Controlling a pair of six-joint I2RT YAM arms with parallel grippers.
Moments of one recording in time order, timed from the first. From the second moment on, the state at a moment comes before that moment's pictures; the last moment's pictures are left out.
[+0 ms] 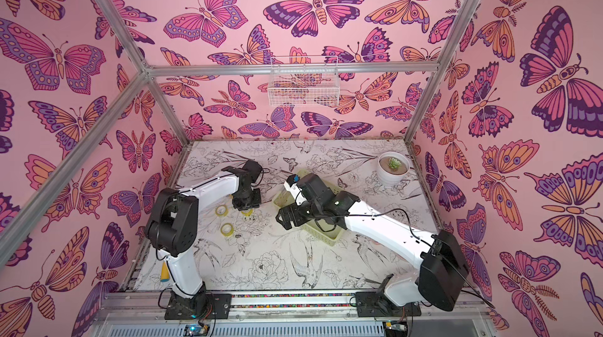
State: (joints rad) left arm -0.39 1.91 1.32 -0.86 -0.07 -0.56; right arm 0.90 1.41 1.12 -0.53 -0.23 0.36
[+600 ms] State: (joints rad) left arm -0.37 1.95 1.32 -0.83 -0.05 -0.54; right arm 0.90 1.38 1.12 -0.57 -0.19 0.36
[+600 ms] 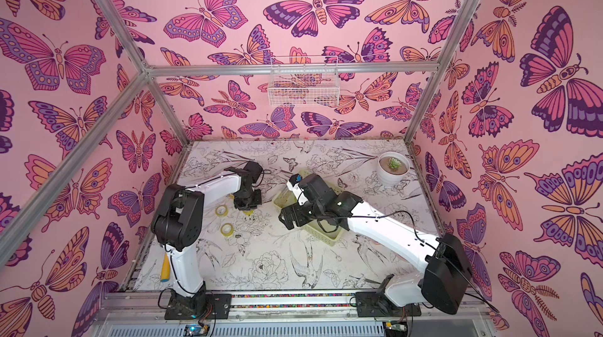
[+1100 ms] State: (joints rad) left arm -0.44 1.67 1.33 -0.89 0.00 -0.56; right arm 0.90 1.28 1.05 -0.59 -0.08 0.37
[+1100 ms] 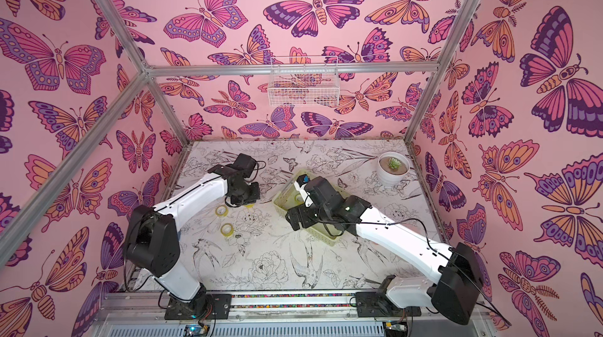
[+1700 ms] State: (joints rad) left arm -0.75 2.02 1.82 -0.95 0.05 -0.57; right arm 0.90 0.94 0.90 -0.71 0.12 0.46
